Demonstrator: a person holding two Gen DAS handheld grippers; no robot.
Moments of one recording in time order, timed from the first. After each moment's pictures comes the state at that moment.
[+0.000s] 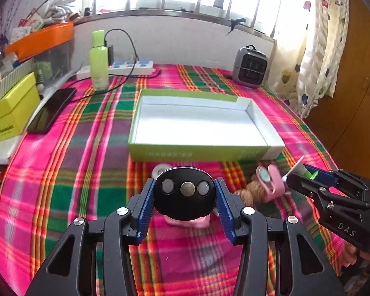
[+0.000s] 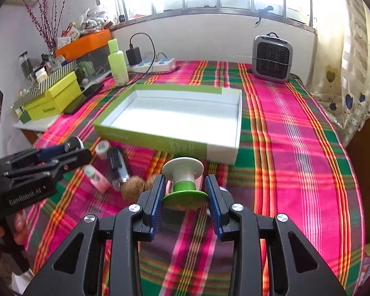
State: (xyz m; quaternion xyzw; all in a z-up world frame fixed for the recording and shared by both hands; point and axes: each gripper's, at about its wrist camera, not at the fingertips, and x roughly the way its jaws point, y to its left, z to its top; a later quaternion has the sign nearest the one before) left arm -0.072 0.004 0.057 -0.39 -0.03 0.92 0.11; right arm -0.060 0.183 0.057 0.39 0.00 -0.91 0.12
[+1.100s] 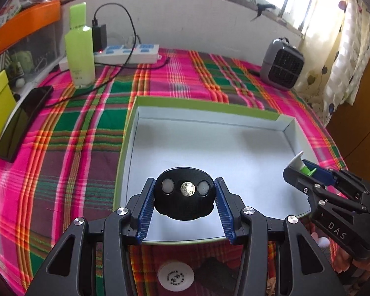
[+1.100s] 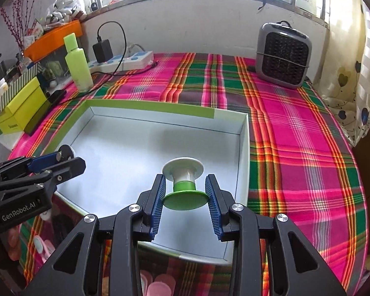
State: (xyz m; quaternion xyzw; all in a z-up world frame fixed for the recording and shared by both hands) left arm -0.193 0.007 0.026 -0.45 -0.05 0.89 0.09; right arm -0.180 0.180 0.031 0.43 0.01 -0.90 0.09
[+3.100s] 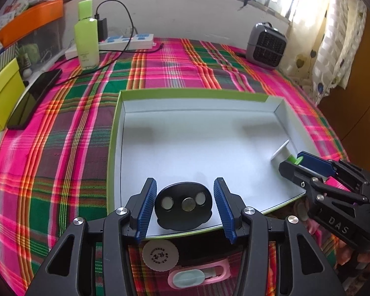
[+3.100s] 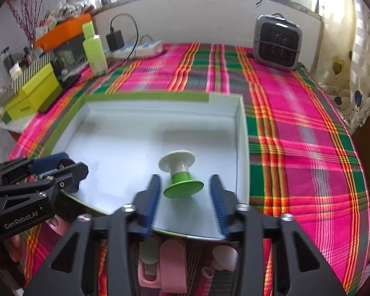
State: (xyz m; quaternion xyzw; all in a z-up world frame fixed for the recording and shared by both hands) left arm -0.126 0.009 0.026 -0.45 -0.04 0.88 0.10; right arm -0.121 0.181 0.032 0.43 0.00 -0.90 0.10
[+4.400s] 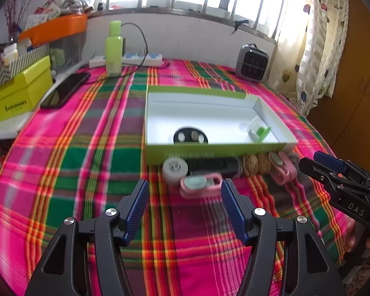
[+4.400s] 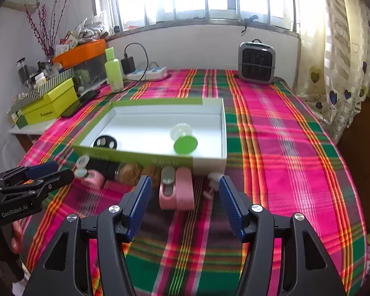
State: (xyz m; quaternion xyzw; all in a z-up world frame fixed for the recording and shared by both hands) left arm -0.020 -0.018 0.032 -0.39 -0.05 0.92 0.10; right arm -0.020 0.189 0.046 0.36 -0.01 -0.93 0.09
